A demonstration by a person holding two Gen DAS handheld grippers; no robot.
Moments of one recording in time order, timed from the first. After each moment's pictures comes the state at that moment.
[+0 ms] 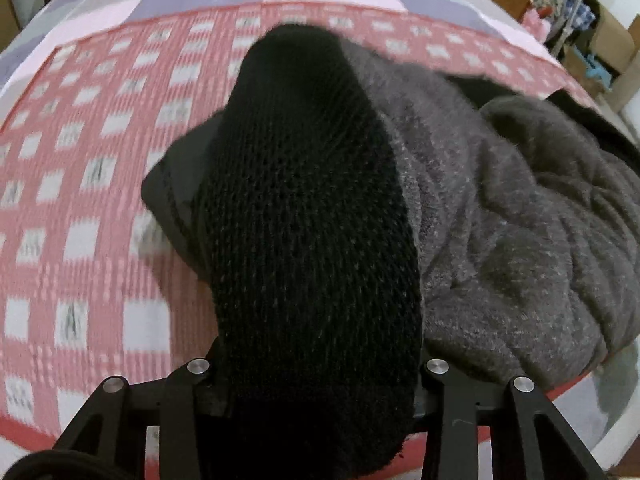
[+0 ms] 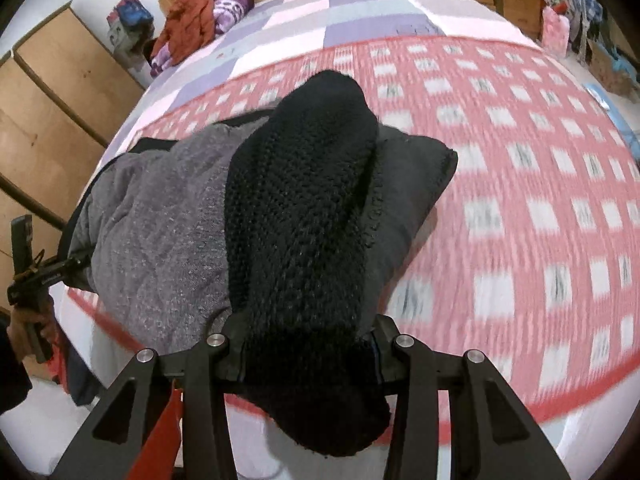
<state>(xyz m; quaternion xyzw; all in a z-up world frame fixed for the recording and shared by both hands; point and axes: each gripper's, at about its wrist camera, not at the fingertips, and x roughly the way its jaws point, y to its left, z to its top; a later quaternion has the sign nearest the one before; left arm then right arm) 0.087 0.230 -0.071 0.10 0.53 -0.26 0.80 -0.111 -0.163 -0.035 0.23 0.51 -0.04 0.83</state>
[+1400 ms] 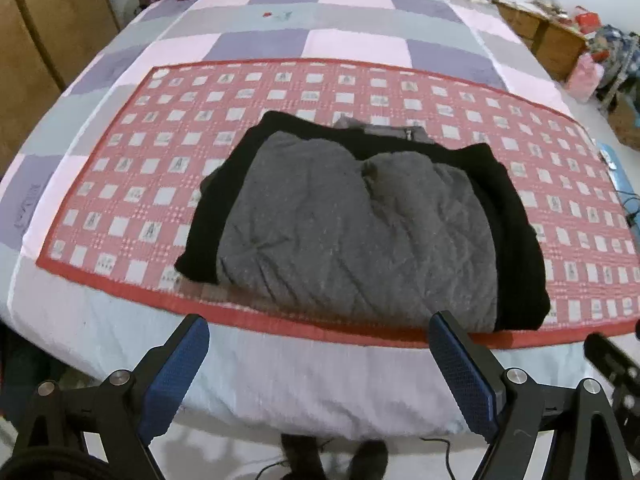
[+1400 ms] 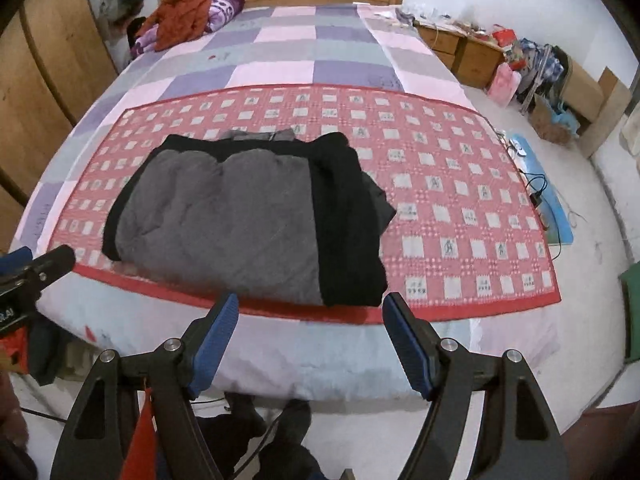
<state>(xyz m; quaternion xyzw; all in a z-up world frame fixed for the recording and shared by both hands) -0.091 0.154 0.145 0.08 0.52 -0.12 0.84 -0.197 -0.034 0.161 0.11 0.52 -0.14 0.83</state>
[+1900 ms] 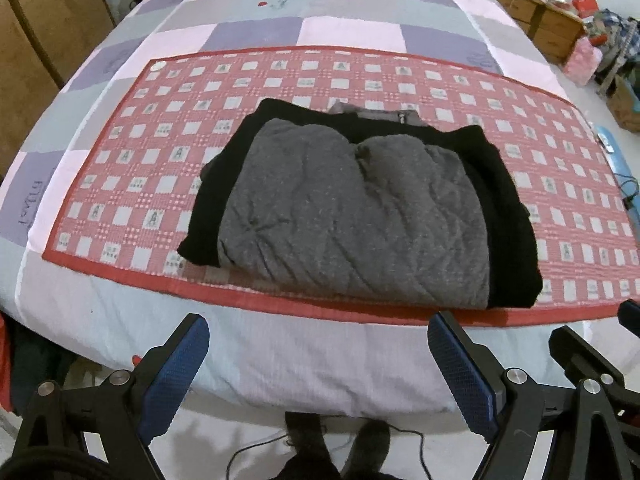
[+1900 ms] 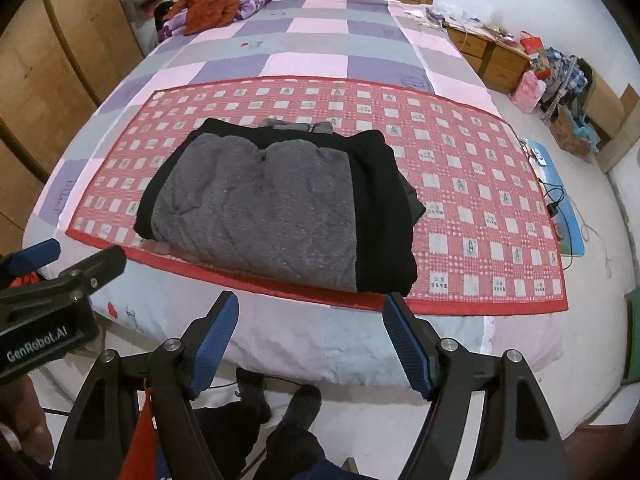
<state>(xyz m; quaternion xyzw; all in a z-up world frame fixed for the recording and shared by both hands) -0.105 0.150 0.160 0.09 0.53 -0.13 0.83 -0.189 0.004 0.181 0.09 0.54 -0.10 0.83</state>
